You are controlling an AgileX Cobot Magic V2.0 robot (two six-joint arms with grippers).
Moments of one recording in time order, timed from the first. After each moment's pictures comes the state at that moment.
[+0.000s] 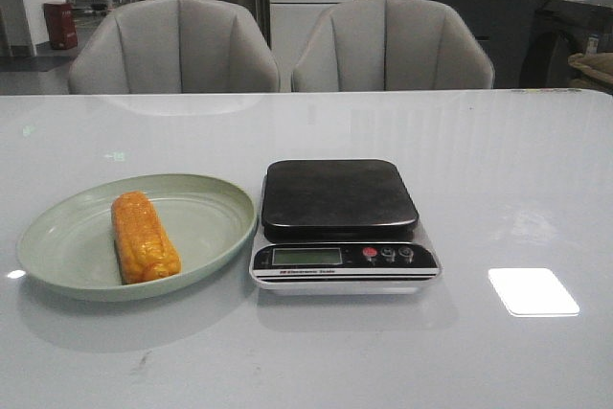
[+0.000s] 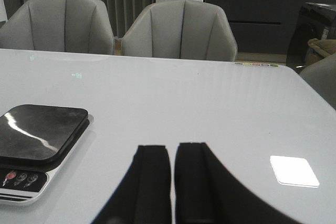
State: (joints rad) left arm -0.08 0.27 -0.41 0.10 0.31 -0.17; right arm 0.08 -0.01 0.03 0.00 0.07 0.02
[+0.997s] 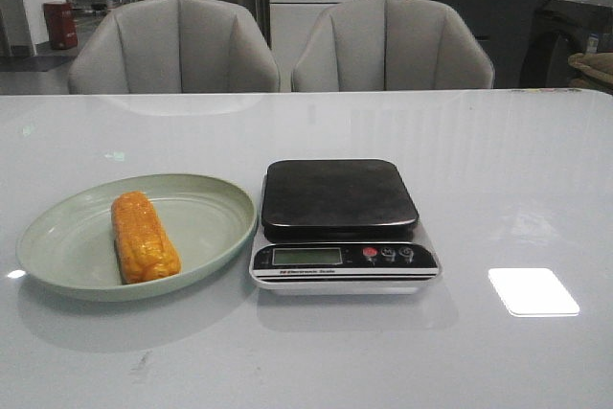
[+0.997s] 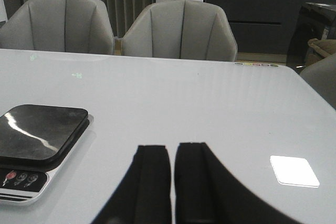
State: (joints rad) left arm -0.14 0.61 -0.48 0.08 0.43 -0.17; right arm 0.08 -0.01 0.03 0.00 0.07 0.02
